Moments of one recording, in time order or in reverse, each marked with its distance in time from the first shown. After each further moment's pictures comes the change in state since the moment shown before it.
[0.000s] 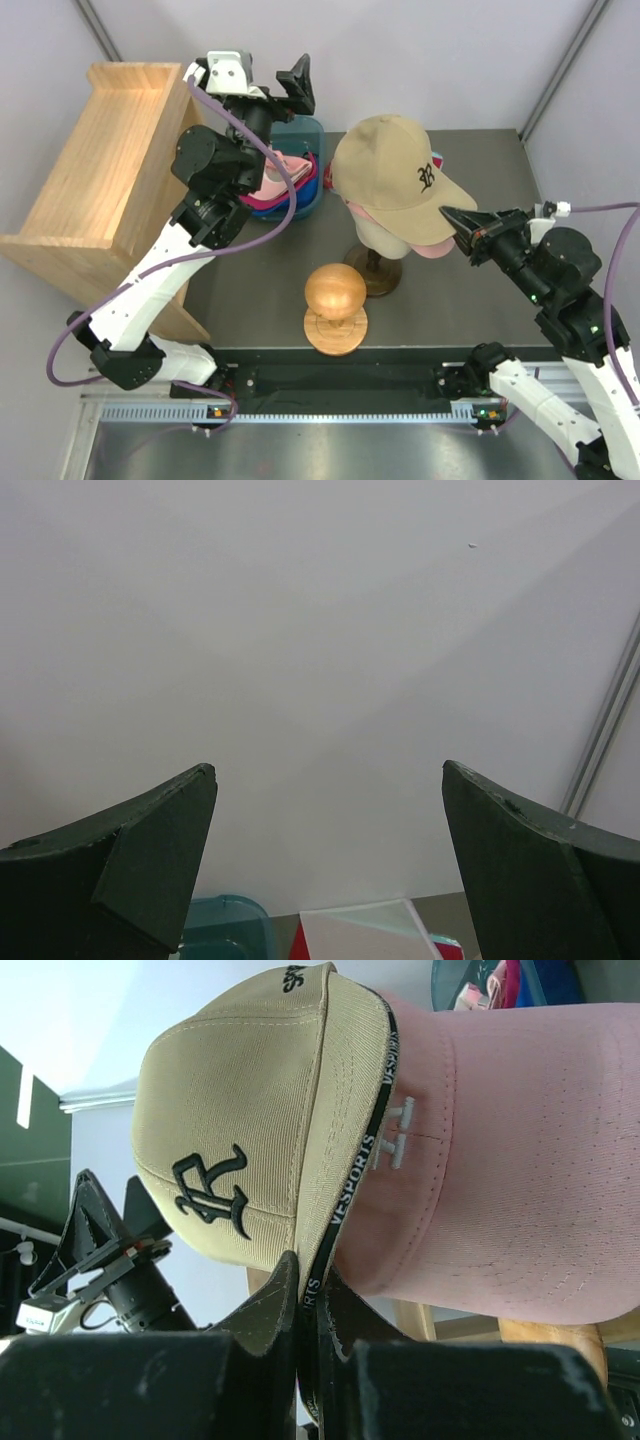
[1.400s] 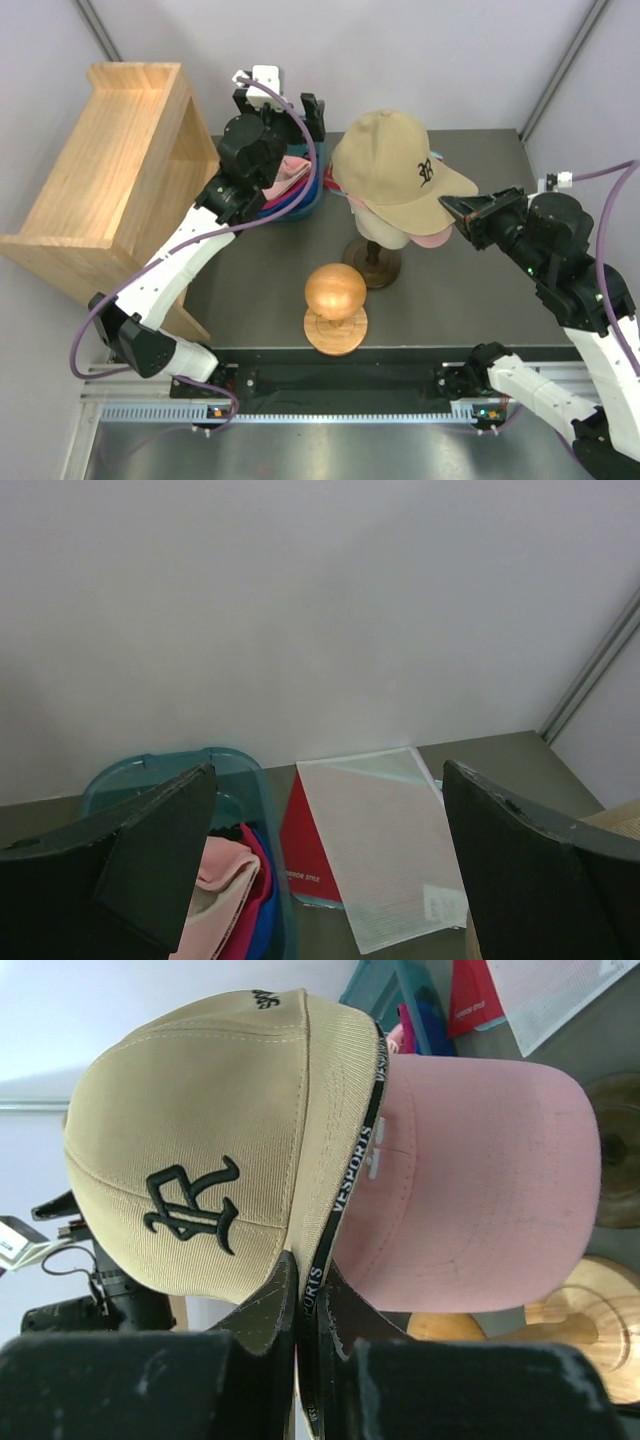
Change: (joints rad) left arm 0.156 0.081 -0.149 -0.192 0.144 -0.236; right arm 0.002 0.200 0.226 -0.198 0.094 -0.231
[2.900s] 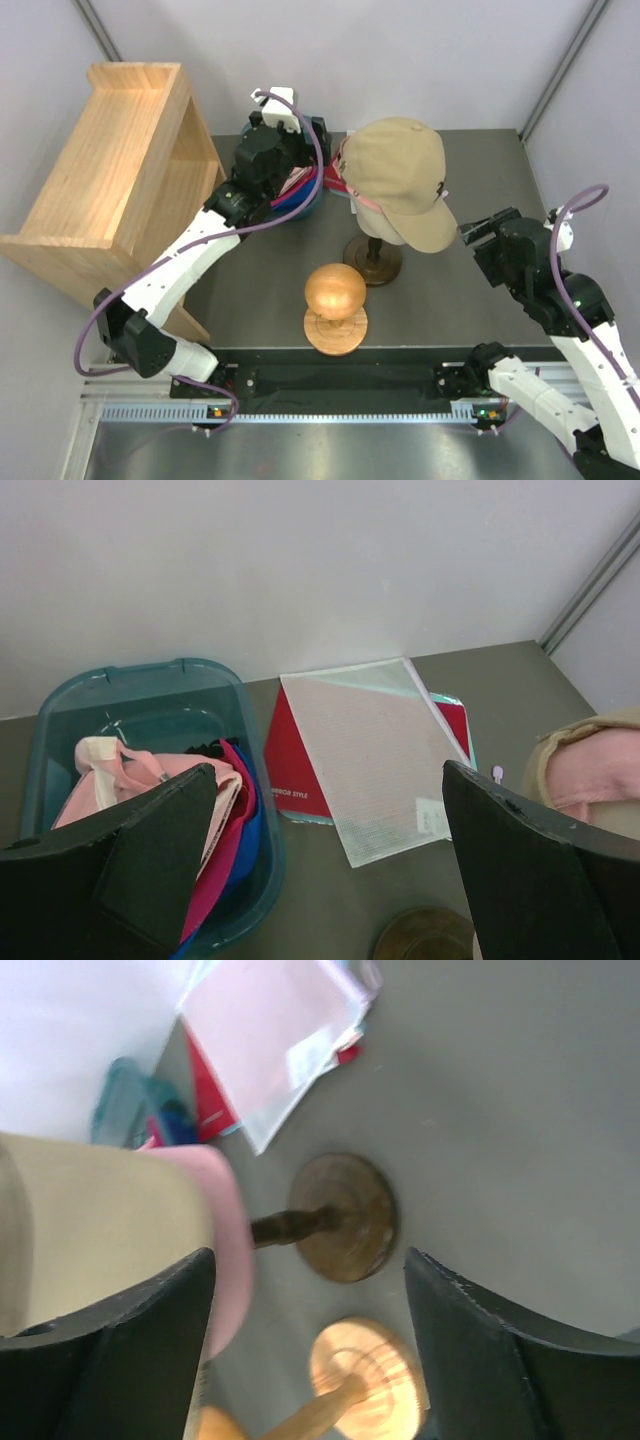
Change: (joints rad) left arm 0.002 0.000 -0.105 -0.103 0.072 -0.090; right arm -0.006 -0.091 -0.206 -0.209 0.325 -0.122
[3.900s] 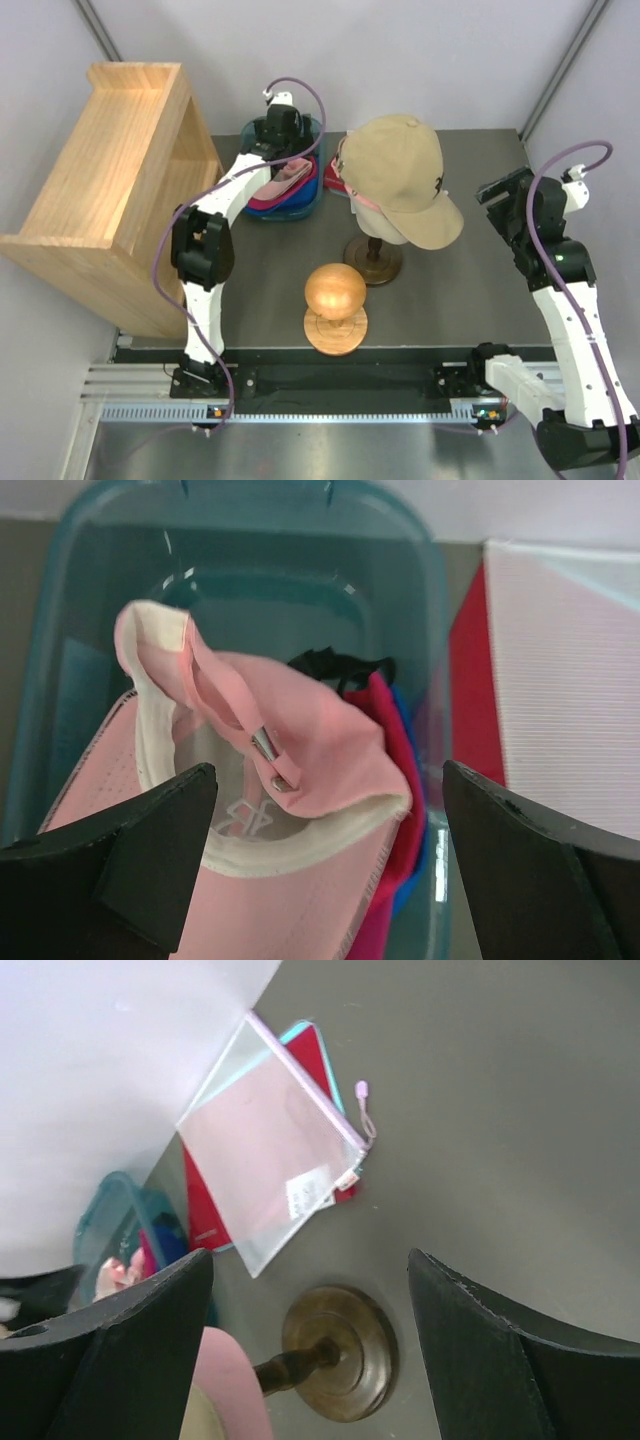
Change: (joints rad) left arm 0.253 0.623 0.422 -0.256 0.002 -0.102; right arm -0.326 0.179 0.022 0.292 -0.070 -0.281
